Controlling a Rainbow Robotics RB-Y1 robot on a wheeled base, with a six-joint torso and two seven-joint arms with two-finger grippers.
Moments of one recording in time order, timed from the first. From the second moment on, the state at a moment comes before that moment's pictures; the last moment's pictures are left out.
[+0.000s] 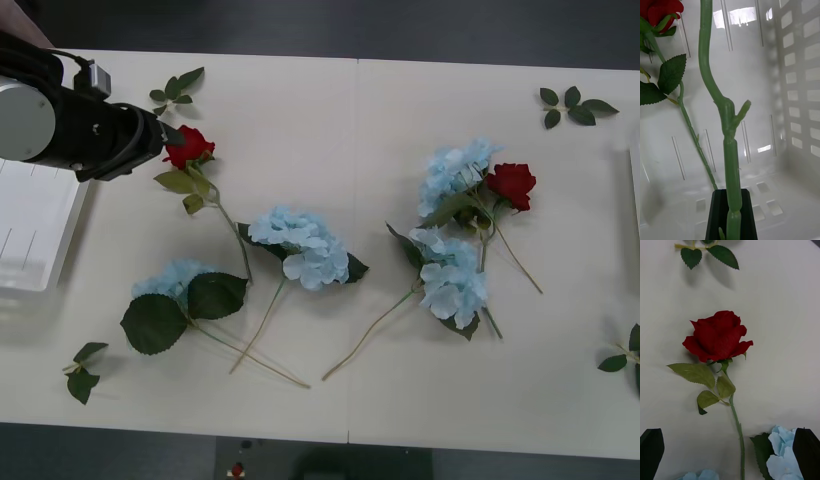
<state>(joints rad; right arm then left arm) -0.52 -1.05 -0.22 -0.79 -0.80 1.21 1.78 -0.67 0.89 -0.38 -1.55 0.98 1.10 -0.80</state>
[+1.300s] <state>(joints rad) -0.52 -0.79 -0.39 -1.34 -1.01 1.68 2.02 -0.92 0.62 -0.67 -0.98 0.89 0.90 -0.80</state>
